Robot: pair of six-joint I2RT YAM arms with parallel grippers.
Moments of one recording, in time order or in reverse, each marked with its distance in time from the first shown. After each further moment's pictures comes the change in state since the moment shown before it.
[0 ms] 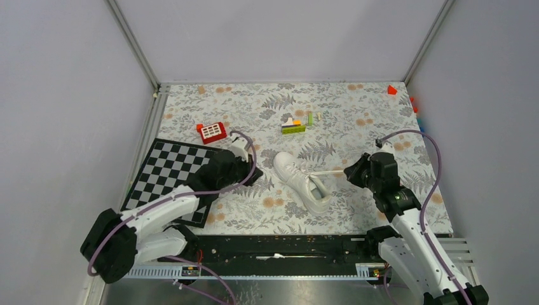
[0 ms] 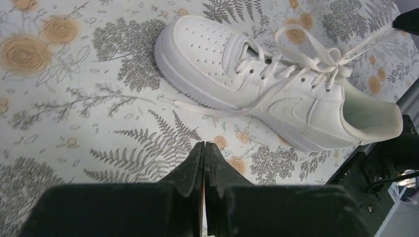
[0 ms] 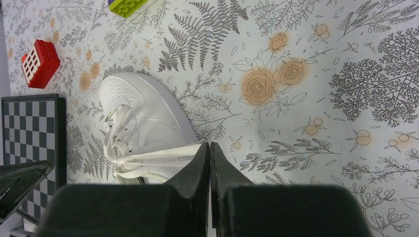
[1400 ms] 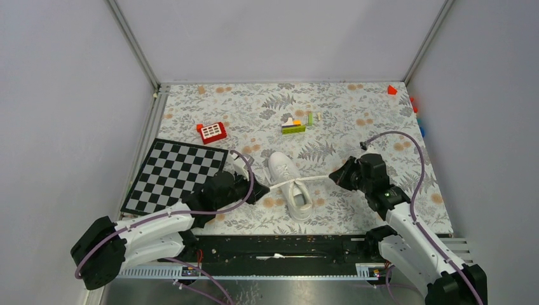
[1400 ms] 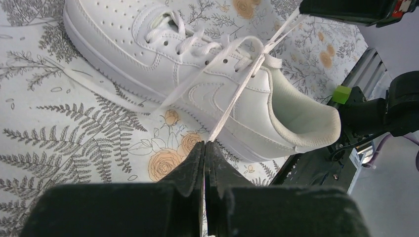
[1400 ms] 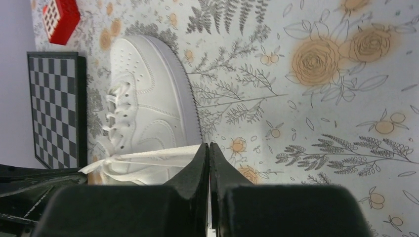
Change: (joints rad) left arm -0.167 -0.102 -0.166 0.156 -0.027 -0.098; right arm 0.072 0.107 -0.063 0.158 -0.130 0.054
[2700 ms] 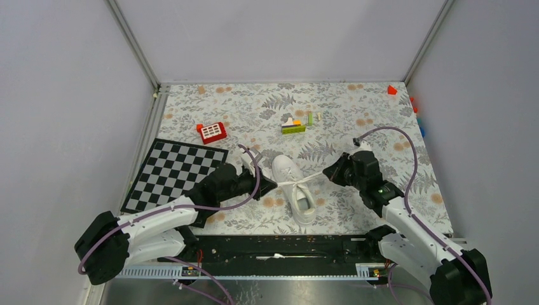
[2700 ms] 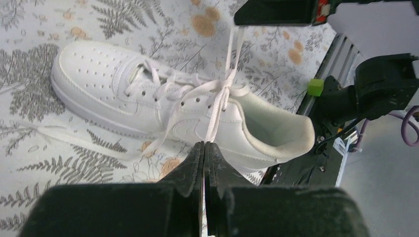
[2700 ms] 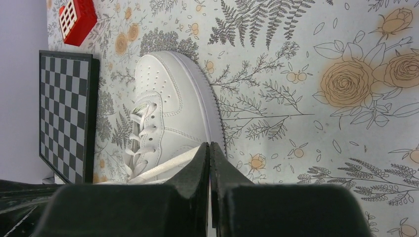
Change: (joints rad) left arm 0.006 0.062 0.079 0.080 0.138 0.106; right arm 0.092 0.094 -0.008 0.136 0.046 0.029
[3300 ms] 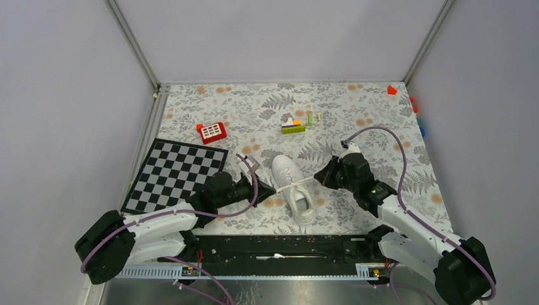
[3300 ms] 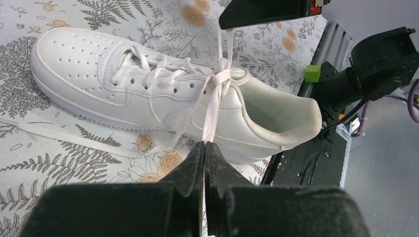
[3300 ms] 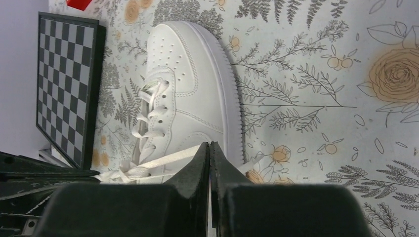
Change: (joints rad) left arm 0.001 0.008 -0.137 0.185 0.056 0.023; right arm 0.121 0.045 0.010 0.034 0.008 0.002
